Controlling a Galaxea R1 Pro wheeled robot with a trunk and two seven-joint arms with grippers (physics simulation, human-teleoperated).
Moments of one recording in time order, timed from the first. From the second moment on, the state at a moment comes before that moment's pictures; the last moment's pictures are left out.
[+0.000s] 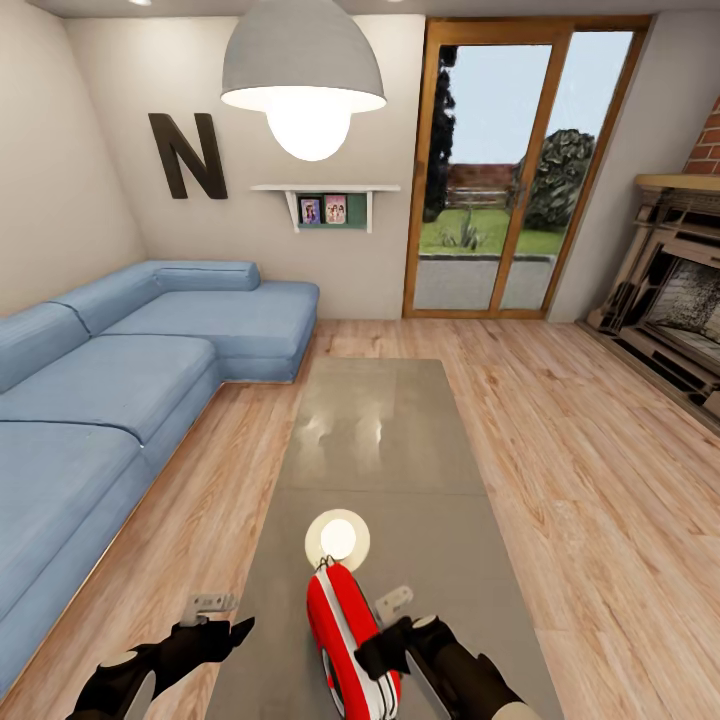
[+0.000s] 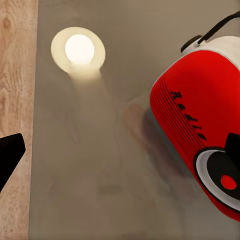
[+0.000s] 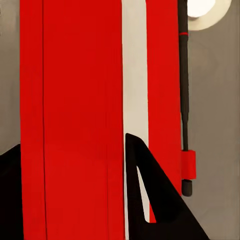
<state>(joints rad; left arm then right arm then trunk) -0.16 0.13 0.04 -1.13 0.16 0.46 -0.32 -0.50 0.17 0.37 -0.53 0.02 0.43 0.19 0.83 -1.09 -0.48</state>
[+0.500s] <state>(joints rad) -0.16 0.13 0.04 -1.13 0.16 0.46 -0.32 -0.49 0.17 0.36 -0.99 0.02 0.67 0.19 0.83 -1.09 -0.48</state>
